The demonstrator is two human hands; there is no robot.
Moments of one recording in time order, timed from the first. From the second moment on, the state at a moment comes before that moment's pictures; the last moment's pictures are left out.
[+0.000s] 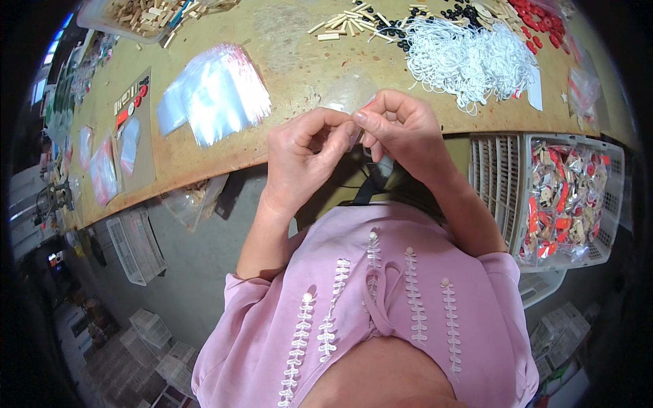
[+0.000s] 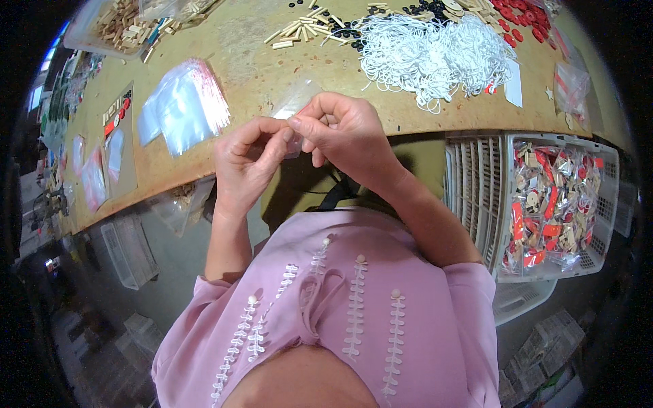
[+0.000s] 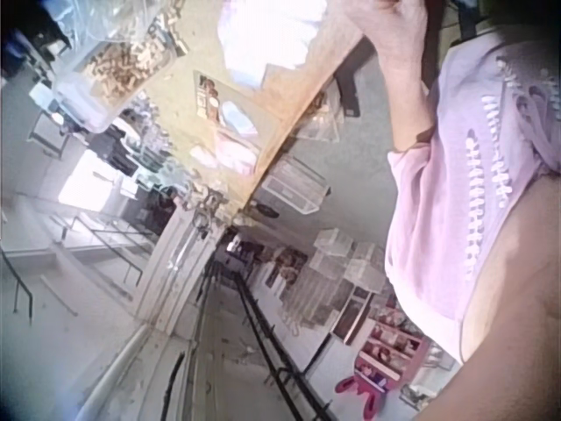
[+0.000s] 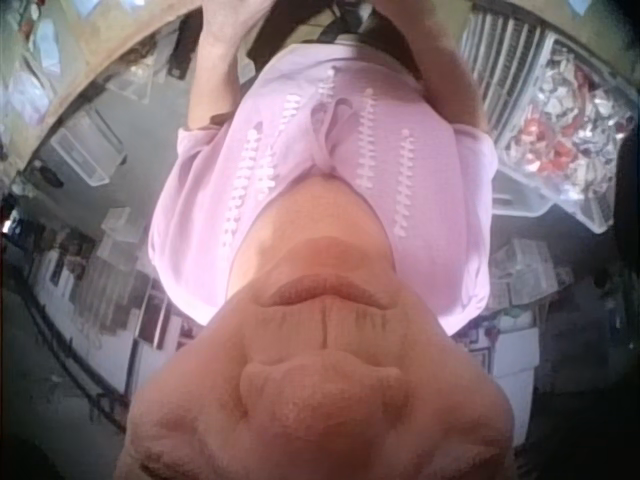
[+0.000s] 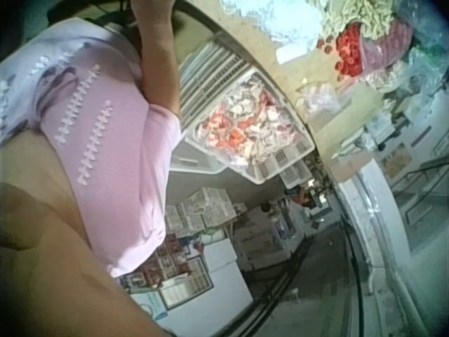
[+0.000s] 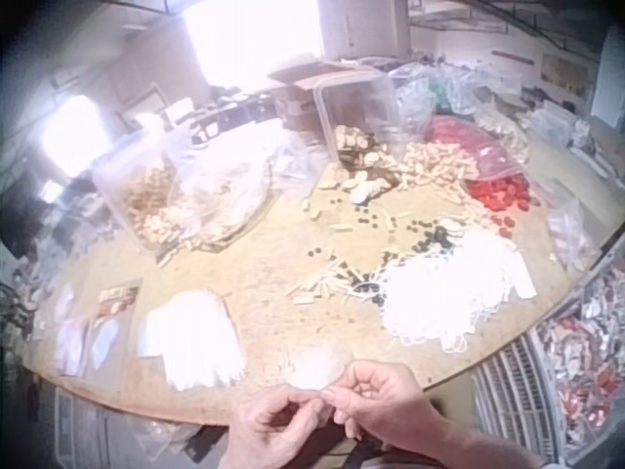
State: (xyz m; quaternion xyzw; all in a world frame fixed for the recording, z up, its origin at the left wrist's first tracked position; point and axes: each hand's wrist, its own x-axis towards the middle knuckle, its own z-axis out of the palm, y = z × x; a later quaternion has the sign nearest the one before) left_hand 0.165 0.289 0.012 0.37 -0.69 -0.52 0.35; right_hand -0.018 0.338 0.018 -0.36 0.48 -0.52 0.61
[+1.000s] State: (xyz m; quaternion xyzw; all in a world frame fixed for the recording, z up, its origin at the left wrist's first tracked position) left_hand 0.229 0.269 0.051 0.22 -0.90 -0.24 0.28; right_hand -0.001 0.316 0.061 -0.83 0.39 -0.36 0.16
